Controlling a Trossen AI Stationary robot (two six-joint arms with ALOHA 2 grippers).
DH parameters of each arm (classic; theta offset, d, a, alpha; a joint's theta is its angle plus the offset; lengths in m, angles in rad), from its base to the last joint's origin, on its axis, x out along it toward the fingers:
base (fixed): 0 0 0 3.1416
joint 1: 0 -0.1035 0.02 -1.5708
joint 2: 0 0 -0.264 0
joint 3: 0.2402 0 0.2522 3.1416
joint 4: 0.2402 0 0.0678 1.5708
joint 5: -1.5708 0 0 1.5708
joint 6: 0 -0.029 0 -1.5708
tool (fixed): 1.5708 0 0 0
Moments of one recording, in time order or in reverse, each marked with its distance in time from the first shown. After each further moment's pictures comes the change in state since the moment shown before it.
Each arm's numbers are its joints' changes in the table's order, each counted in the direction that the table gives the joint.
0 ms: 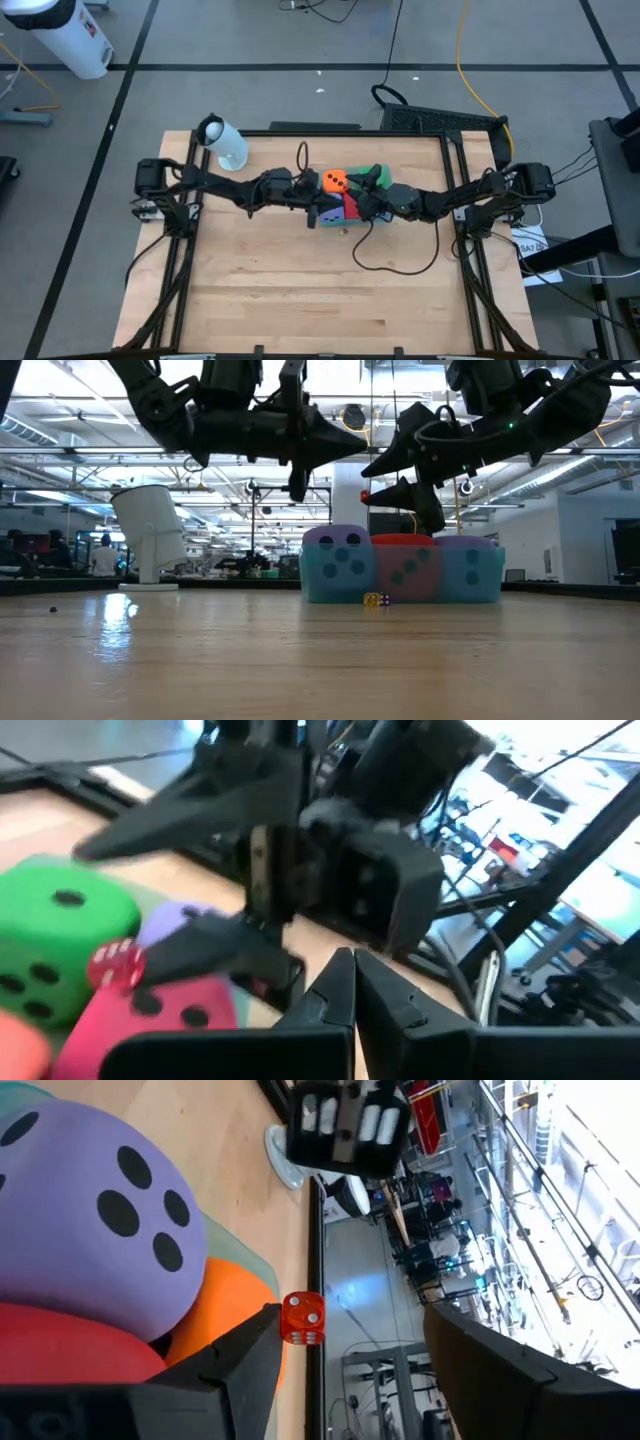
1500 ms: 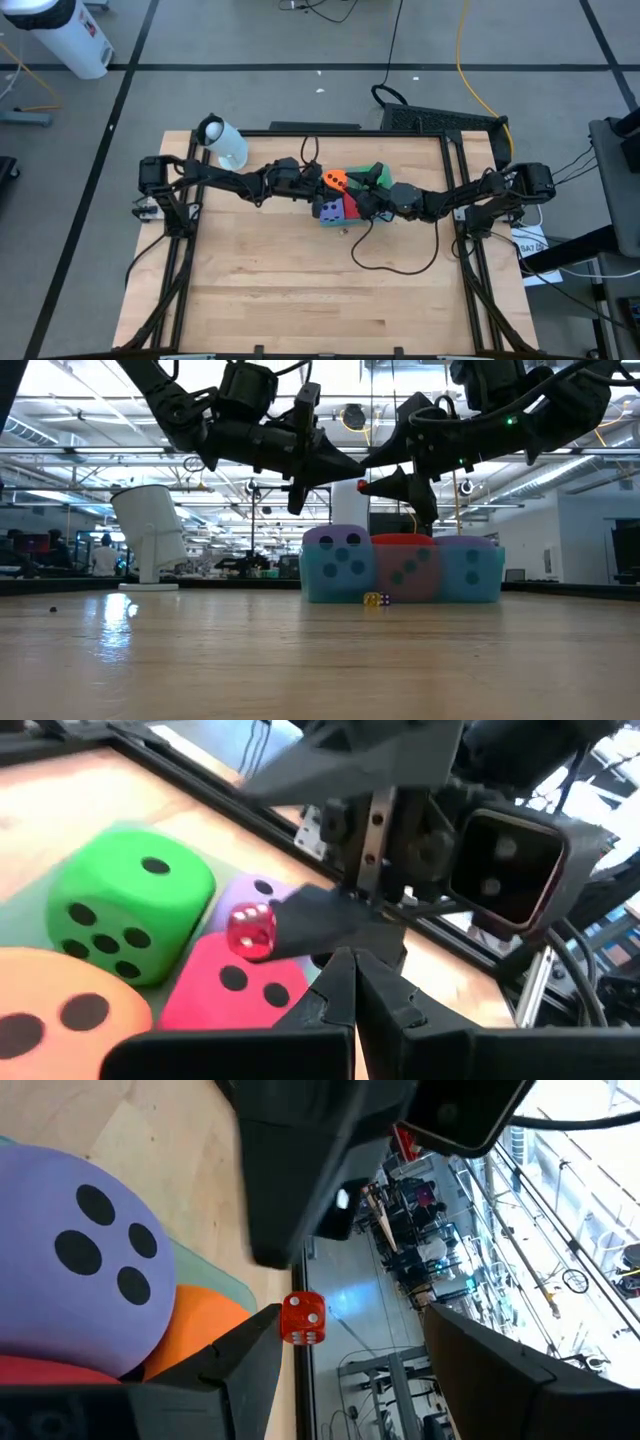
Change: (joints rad) left arm -0.073 -0.021 0.064 0.169 -0.023 0.005; right arm 0.001 0.000 0.000 -0.070 0.003 -0.021
